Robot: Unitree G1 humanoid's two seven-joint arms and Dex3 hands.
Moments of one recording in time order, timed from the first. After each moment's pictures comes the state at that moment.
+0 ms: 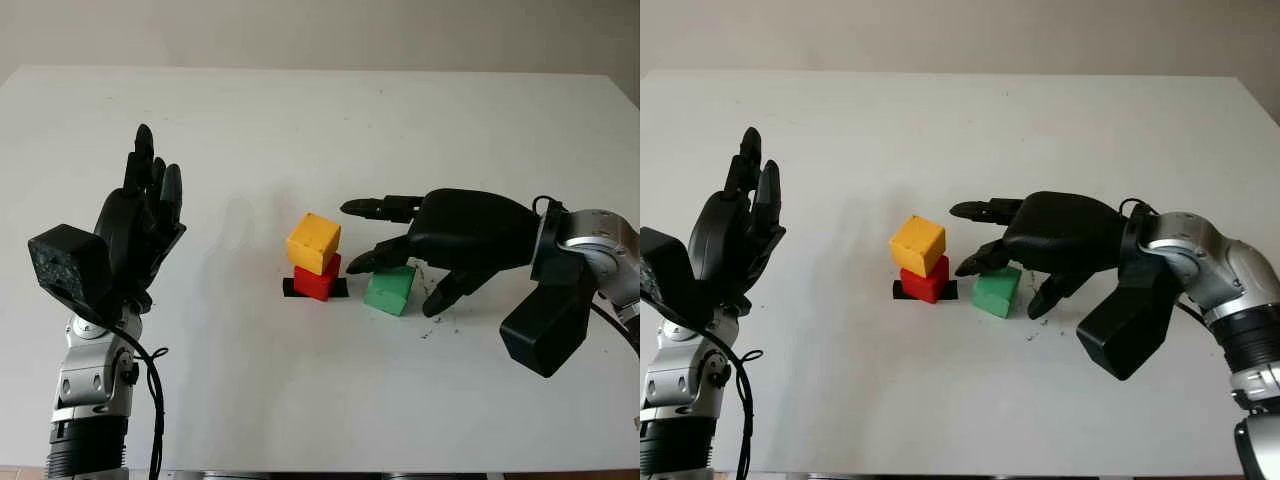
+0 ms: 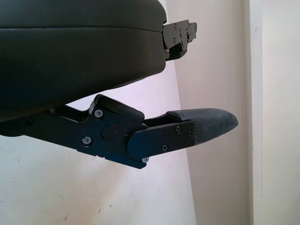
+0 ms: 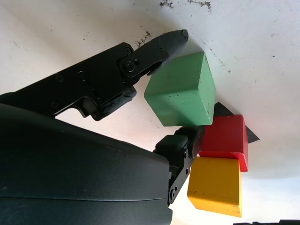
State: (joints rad) left arm -0.28 0.26 0.24 0.07 -0.18 0.06 -0.18; right arm -0.67 -0.81 0.30 0.42 -0.57 -0.96 0.45
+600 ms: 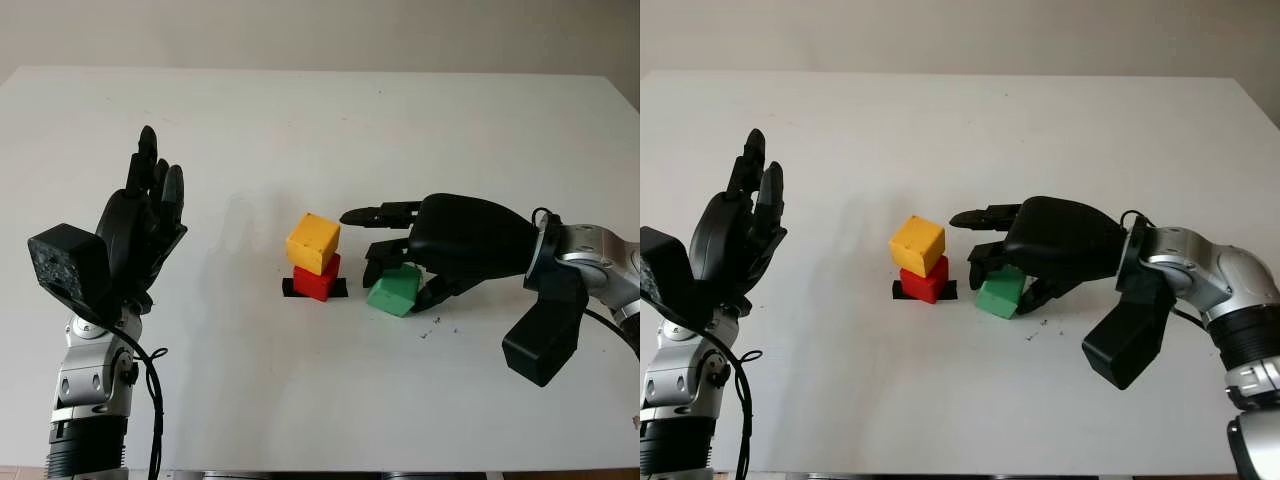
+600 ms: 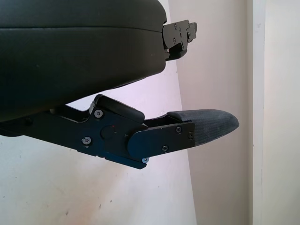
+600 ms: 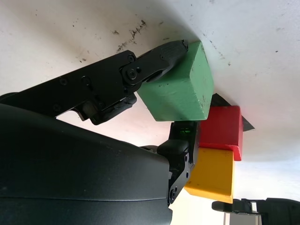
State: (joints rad) left arm -0.28 0.26 0.24 0.06 -0.19 0.07 -0.20; right arm -0.69 -0.80 0.30 0.53 -0.77 -1.08 0.15
